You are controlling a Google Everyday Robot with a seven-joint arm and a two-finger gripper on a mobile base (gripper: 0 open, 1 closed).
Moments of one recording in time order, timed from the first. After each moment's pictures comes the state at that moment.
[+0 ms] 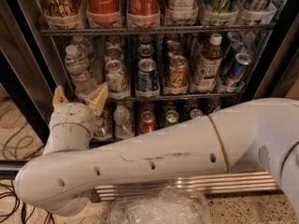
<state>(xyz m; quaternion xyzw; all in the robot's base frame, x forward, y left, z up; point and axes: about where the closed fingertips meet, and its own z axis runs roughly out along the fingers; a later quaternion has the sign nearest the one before) 0.546 0.169 0.874 -0.02 0.71 0.01 0.71</state>
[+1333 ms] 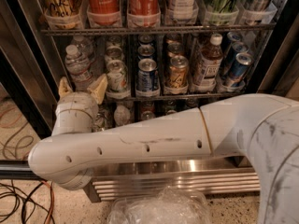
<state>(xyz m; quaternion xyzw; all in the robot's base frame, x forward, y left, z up) 0.597 0.174 0.863 -0.02 0.70 0.01 0.72</state>
